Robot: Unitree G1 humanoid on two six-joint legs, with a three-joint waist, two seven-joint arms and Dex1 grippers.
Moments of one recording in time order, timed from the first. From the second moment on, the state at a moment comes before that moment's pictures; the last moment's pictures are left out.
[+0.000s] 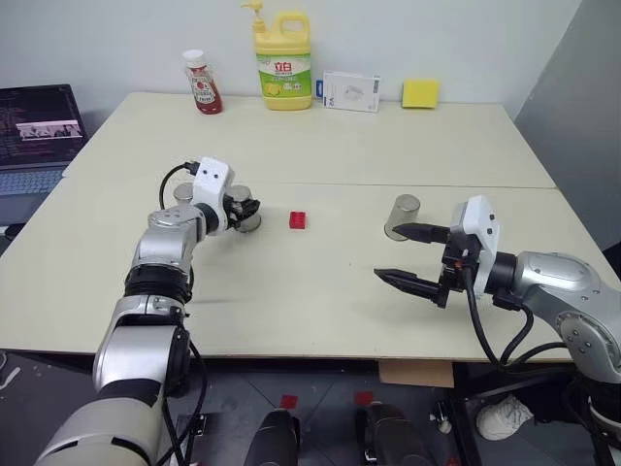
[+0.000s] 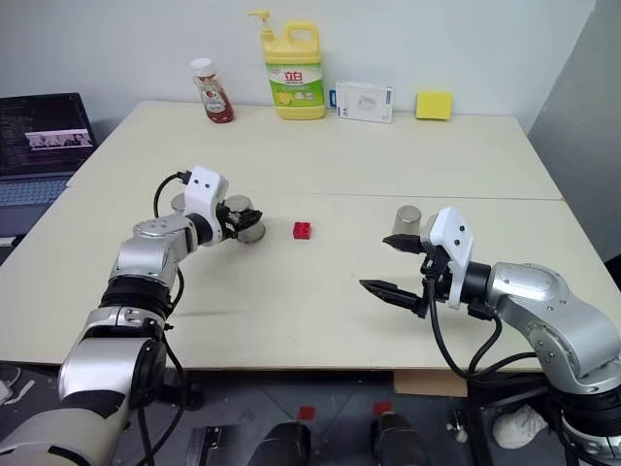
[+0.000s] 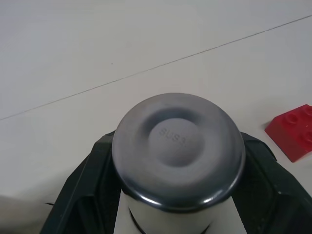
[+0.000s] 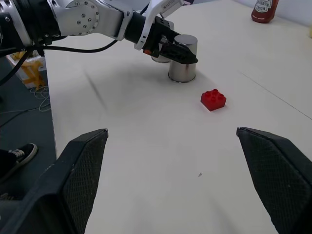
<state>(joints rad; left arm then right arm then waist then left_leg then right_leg) -0.94 0.50 0.07 0.86 -0.07 0.32 -0.58 -0.35 -0.73 -0.02 -0.53 0.67 0.73 0.75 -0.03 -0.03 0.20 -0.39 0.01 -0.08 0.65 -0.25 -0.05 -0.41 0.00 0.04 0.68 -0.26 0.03</state>
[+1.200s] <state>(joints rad) -0.37 0.98 0.23 -0.09 -0.34 0.71 -0.98 -0.33 -0.75 -0.06 -0.47 0.65 0.69 0.79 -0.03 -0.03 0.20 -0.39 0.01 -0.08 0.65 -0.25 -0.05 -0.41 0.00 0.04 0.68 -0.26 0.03</state>
